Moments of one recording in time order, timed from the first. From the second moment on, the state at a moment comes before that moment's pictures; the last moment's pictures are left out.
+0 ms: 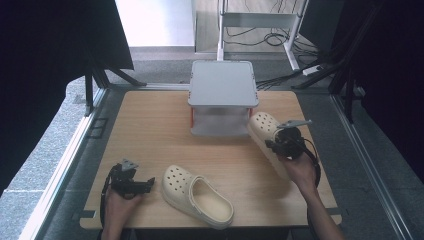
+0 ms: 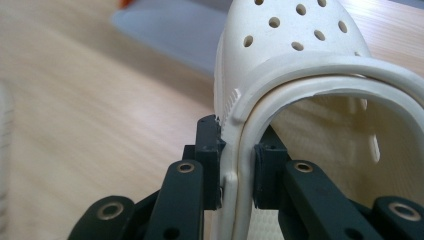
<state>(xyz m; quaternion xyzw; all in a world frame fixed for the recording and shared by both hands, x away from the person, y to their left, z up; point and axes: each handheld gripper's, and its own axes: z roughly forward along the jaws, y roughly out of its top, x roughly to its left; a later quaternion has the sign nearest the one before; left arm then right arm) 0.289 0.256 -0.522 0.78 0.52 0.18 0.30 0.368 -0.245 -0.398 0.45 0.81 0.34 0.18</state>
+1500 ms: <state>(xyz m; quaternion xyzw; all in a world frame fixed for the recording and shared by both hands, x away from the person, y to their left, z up) 0.289 0.255 -0.523 0.78 0.52 0.18 0.30 0.317 -0.087 -0.455 0.27 0.90 0.35 0.05</state>
